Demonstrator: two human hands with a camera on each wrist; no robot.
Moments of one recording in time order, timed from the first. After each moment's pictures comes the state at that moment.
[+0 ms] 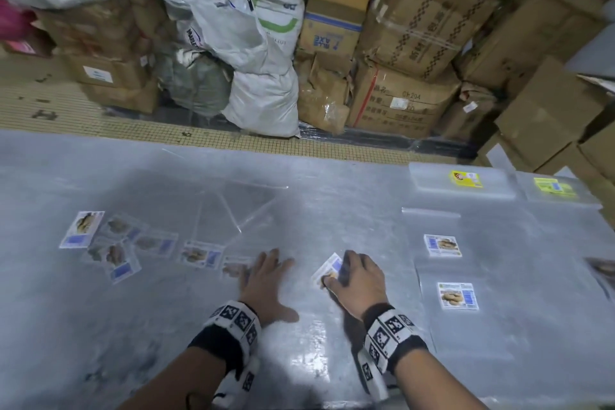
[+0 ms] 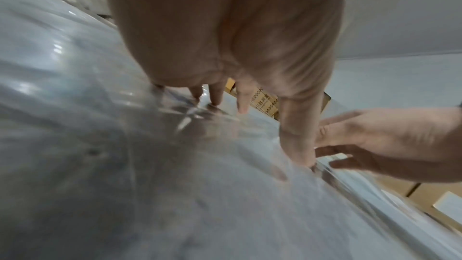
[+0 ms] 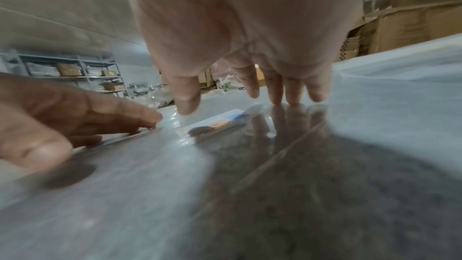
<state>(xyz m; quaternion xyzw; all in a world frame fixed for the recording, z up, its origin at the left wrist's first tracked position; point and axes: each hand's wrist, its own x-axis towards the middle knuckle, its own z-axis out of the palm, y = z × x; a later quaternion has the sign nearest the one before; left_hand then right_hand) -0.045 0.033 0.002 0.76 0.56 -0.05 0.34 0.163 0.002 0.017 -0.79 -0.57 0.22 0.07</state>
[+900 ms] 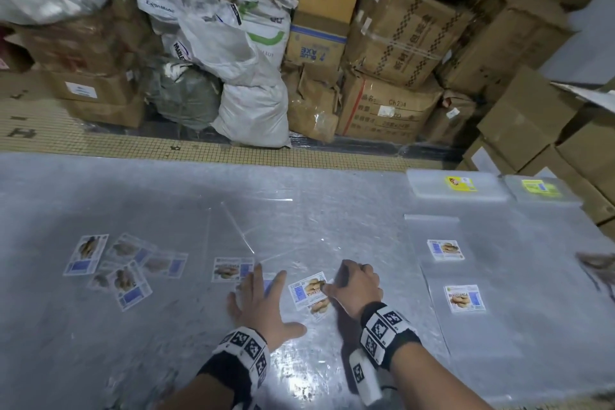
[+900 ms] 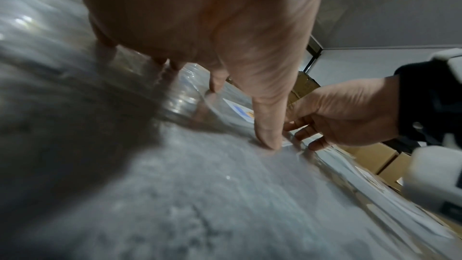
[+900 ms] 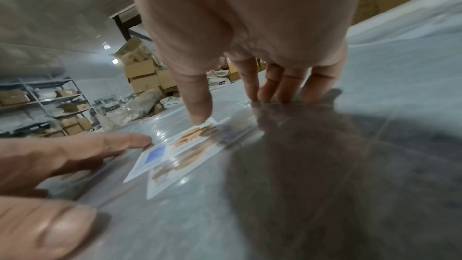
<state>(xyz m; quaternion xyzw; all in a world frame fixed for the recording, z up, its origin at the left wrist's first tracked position) -0.068 0.021 0.007 0.72 0.62 -0.08 0.30 0.125 0.020 0.026 -0.84 -0.46 0.29 0.05</state>
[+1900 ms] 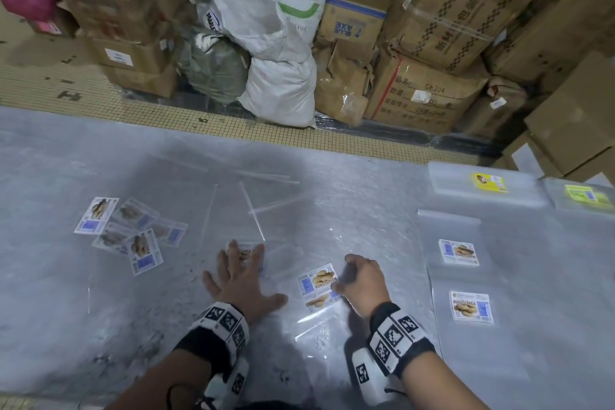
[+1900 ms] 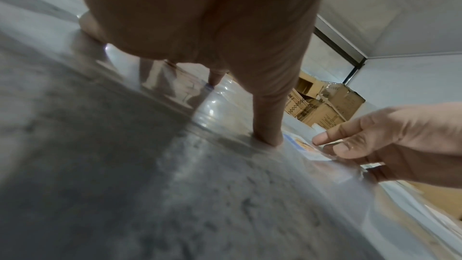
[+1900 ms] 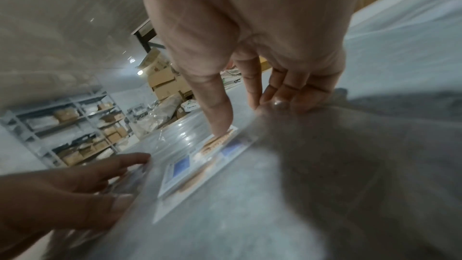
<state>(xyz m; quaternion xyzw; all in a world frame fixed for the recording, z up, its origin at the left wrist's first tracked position) -0.073 0.028 -0.003 0.64 0.69 -0.08 0.32 0.159 0.016 0.015 -0.79 -0.48 0.37 0.12</state>
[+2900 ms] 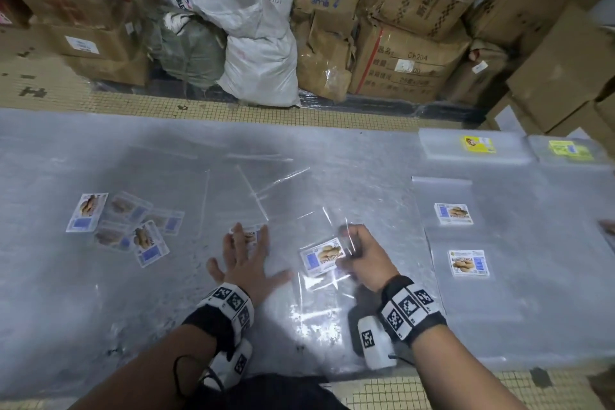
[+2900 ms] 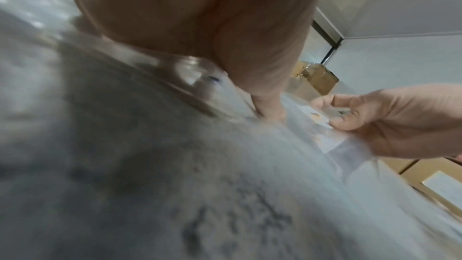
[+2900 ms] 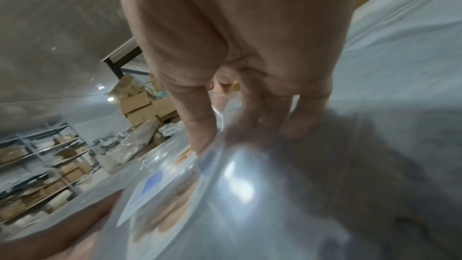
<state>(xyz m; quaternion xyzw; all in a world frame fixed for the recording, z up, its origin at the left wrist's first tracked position) -0.082 0.024 -0.001 0.68 0.64 -0.10 0.35 0.153 -0.004 0.028 -0.73 -0.43 0.48 0.24</state>
